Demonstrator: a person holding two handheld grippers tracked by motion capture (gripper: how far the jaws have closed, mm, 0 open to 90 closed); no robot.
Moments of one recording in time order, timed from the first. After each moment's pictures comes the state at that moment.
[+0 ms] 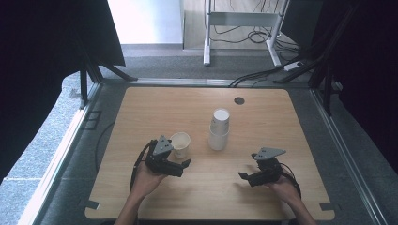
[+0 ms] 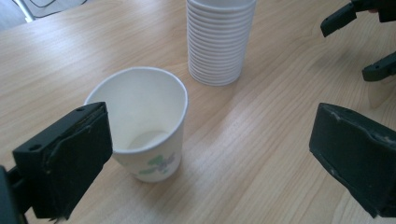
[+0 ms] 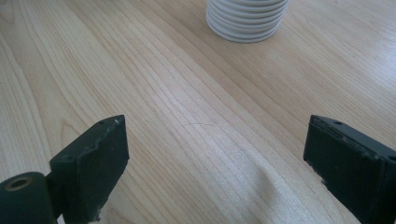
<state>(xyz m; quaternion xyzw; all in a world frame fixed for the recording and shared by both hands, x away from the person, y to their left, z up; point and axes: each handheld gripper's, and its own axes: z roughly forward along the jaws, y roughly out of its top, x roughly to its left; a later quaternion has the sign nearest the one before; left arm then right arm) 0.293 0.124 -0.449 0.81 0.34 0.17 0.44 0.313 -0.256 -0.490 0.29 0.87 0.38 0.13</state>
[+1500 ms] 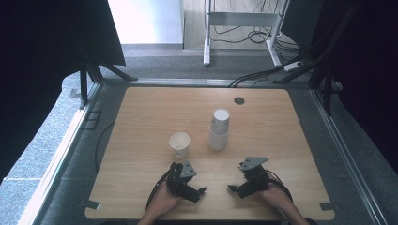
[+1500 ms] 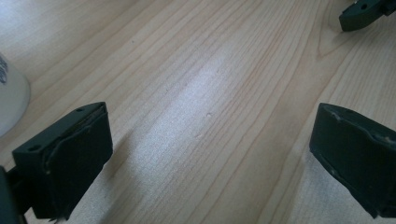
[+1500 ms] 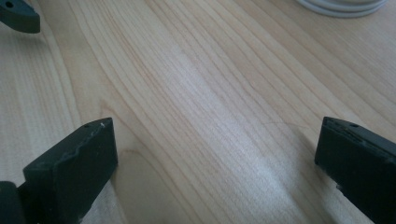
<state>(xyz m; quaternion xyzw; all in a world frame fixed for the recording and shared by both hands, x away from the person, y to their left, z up) 0.271 0.064 -0.520 0.88 0.29 0.09 0.35 0.299 -0.221 -0.520 0.25 0.89 0.36 0.09</state>
